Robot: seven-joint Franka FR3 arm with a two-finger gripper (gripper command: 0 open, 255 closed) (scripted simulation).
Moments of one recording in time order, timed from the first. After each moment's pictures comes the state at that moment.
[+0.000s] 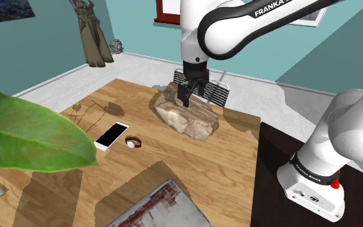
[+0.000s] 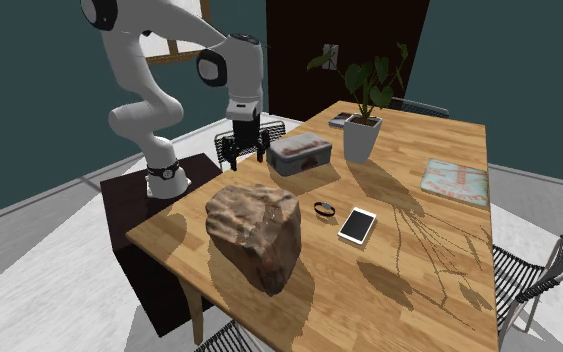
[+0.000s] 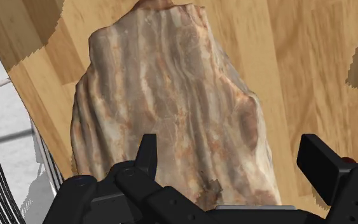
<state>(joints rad) 0.16 -0.24 0.24 -2.34 0.00 2.08 0.32</state>
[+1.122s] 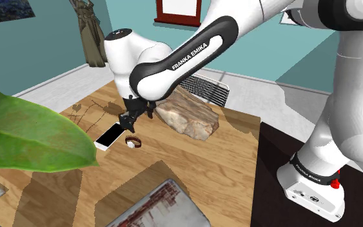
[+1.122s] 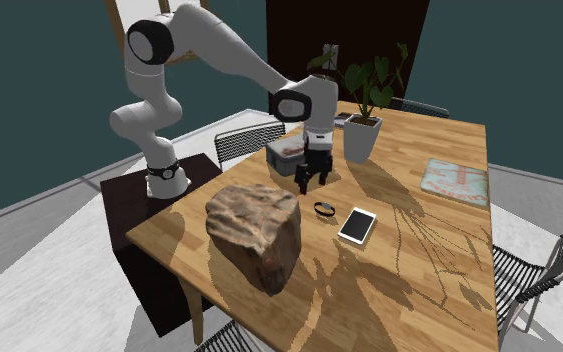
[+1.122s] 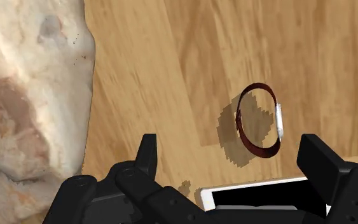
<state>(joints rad) 0.30 0.39 0.33 -1.82 -0.27 2.18 0.65</state>
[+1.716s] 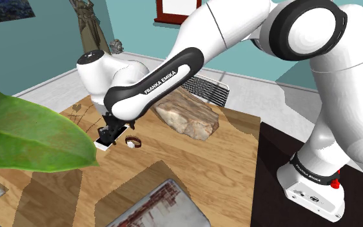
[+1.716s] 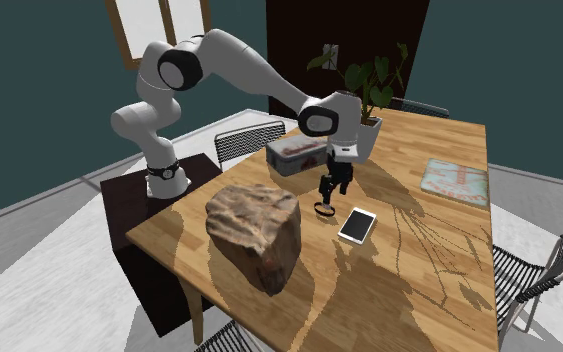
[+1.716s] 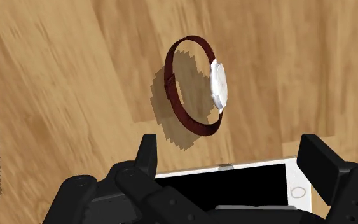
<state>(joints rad) 0.42 0.66 0.30 -1.52 -0.36 2.15 0.72</state>
